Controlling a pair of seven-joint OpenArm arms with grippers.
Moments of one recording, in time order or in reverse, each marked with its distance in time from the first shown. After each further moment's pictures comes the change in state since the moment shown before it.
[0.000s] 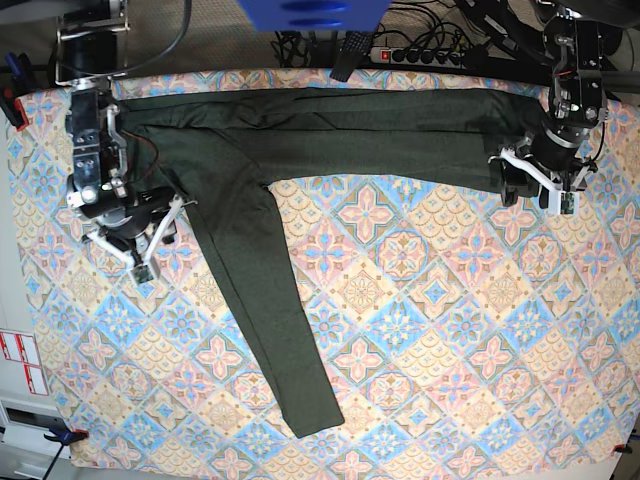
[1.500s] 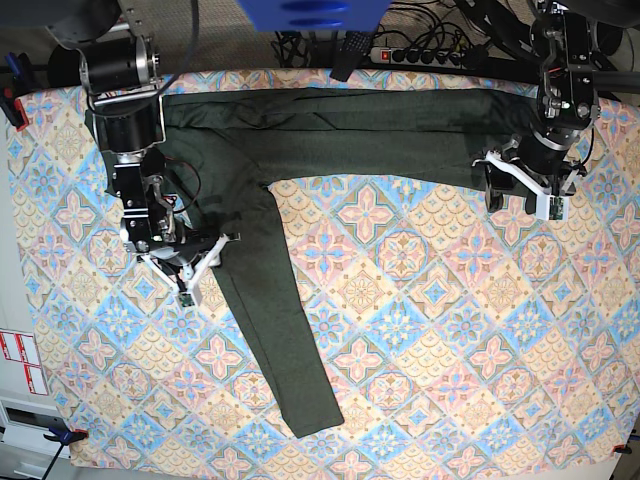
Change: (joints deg) left arm 0.0 3.6 0.0 7.9 0.2 0.2 6.0; right arm 17.9 -7.6 -7.5 -39.0 0.0 -0.6 20.5
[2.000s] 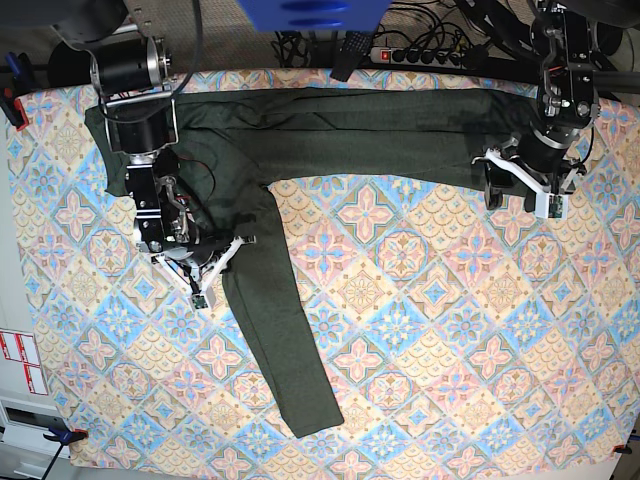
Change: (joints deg) left arm 0.3 0.0 0.0 0.0 0.0 0.0 0.0; right arm -0.2 -1.9 0.0 0.1 0.2 0.0 0.9
